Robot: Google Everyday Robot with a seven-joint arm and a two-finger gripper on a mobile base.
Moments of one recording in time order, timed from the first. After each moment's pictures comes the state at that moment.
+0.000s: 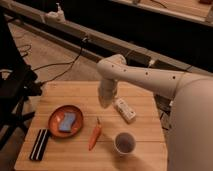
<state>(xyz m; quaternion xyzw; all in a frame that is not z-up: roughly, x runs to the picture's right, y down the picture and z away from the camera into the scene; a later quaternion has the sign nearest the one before) 0.019 0.108 0.764 -0.32 -0.25 -0.39 0.83</state>
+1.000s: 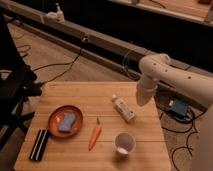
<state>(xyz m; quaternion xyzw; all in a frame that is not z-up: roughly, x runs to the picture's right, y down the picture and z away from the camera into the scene) 0.195 0.063 0.790 -0.34 -0.12 -0.25 0.90</state>
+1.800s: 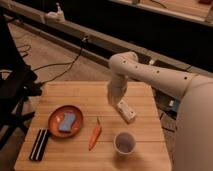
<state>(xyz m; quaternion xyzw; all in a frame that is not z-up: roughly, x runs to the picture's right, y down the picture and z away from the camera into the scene) 0.051 0.098 0.762 -0.33 -0.26 -0.38 0.83</state>
